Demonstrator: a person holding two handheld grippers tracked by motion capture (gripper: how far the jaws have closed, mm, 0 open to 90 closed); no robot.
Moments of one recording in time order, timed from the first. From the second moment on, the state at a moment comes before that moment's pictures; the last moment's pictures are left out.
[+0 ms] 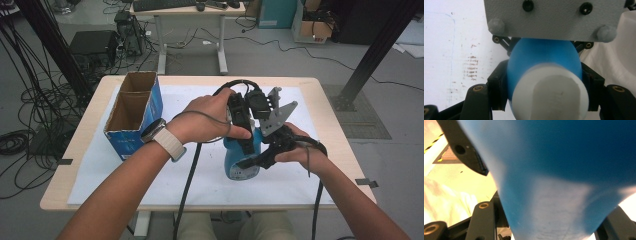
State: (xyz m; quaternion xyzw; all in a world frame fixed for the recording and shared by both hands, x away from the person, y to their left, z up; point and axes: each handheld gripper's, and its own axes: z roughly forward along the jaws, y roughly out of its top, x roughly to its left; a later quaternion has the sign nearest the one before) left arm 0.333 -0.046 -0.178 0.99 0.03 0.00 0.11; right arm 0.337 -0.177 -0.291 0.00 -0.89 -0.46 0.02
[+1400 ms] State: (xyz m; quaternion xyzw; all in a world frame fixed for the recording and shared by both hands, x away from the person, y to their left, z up) left arm 0.335 -0.045 -0.174 0.99 0.03 0.01 0.12; right arm 0.340 -0.177 -0.286 0.01 -0.89 -0.46 0.02
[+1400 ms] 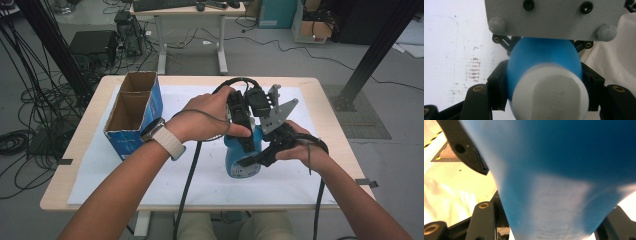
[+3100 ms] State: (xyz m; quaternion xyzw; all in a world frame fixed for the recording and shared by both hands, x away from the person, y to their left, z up) left arm 0.337 -0.046 -0.166 0.99 0.02 0.03 0.12; right arm 0.344 -0.179 -0.275 0.01 -0.89 -0.45 0.00
